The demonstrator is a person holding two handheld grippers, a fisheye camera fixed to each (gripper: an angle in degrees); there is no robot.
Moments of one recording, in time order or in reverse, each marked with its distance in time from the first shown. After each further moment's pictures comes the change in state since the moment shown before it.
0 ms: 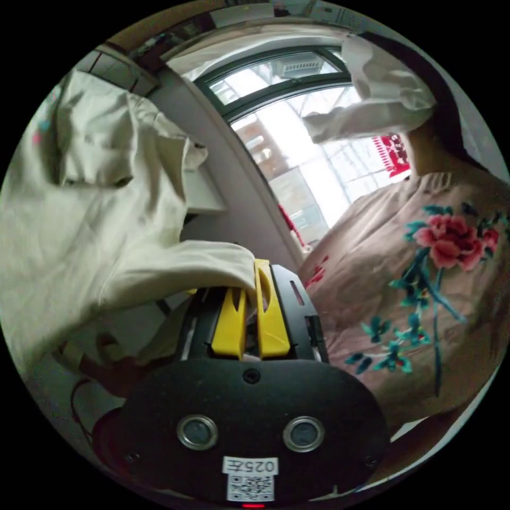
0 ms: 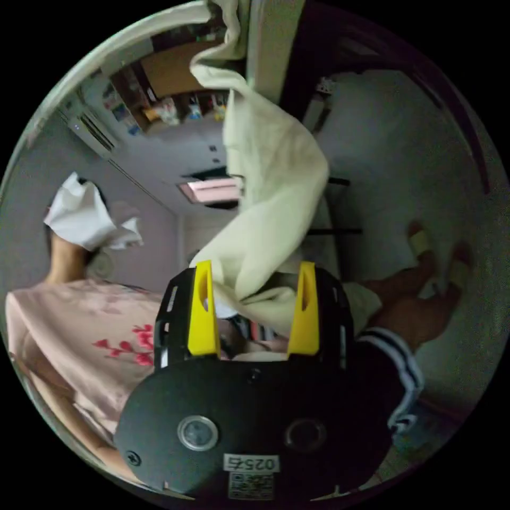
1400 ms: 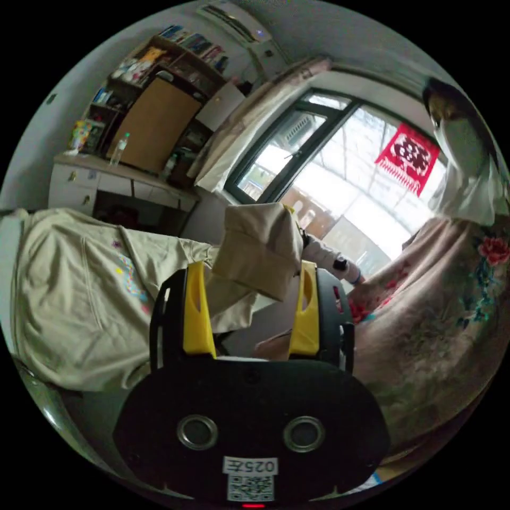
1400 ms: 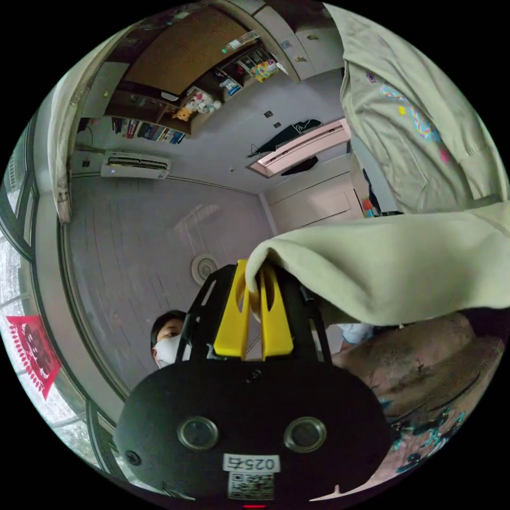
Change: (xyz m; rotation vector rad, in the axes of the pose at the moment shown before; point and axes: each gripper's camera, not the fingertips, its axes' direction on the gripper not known) left arm 0.125 -0.163 -0.037 0.388 -0.462 0.210; right arm -0.280 -0.132 0.060 -0.248 -0.570 0.246
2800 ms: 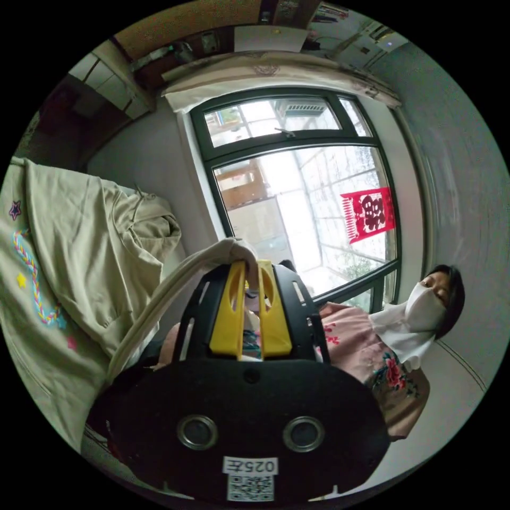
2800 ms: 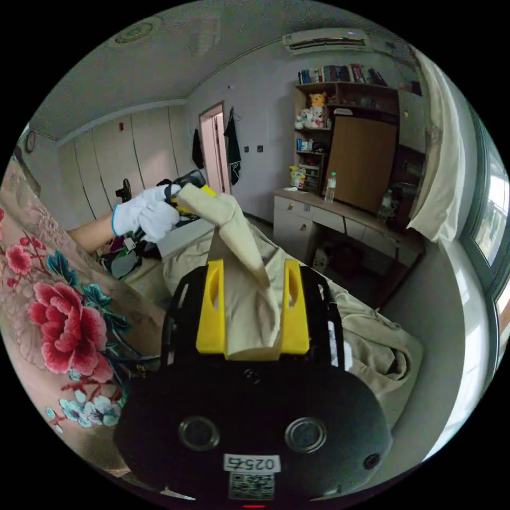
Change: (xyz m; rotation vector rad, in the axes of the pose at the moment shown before) left arm -0.112 -0.143 0.185 -0.337 0.646 -0.408; right arm 0.190 0.219 0.233 0.019 1.573 -1.341
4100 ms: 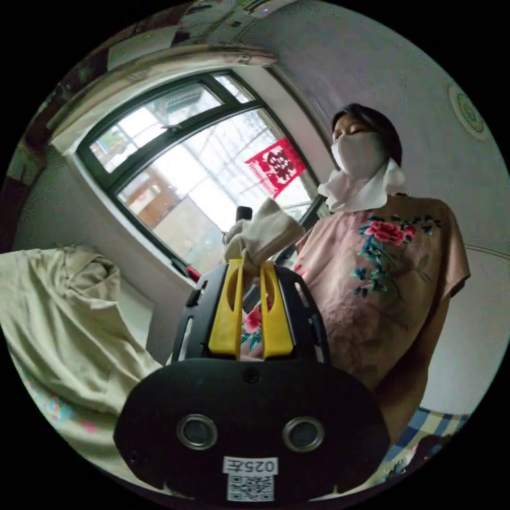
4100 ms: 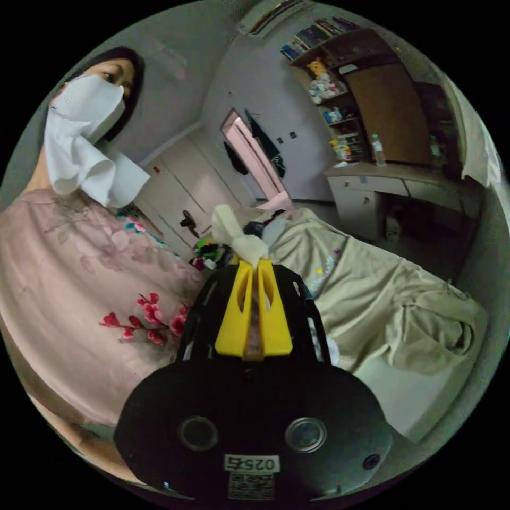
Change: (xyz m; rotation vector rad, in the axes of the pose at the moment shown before) left arm -0.013 0.111 -0.051 -0.048 0.340 0.508; right arm -0.049 -0.055 -0.047 -0.083 -0.444 0.262
